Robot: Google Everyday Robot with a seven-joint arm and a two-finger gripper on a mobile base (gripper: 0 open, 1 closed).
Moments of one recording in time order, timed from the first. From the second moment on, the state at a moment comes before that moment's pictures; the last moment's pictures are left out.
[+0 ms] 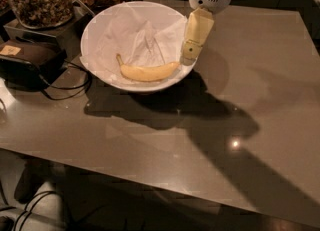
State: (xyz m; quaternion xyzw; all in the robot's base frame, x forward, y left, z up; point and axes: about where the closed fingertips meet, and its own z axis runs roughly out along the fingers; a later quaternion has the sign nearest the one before) arm 0.582 -0.084 0.973 -0.61 0.78 0.01 0.16
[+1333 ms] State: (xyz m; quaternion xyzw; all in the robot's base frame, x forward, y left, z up) arm 0.589 -0.079 0.972 -0.60 0.78 0.02 0.17
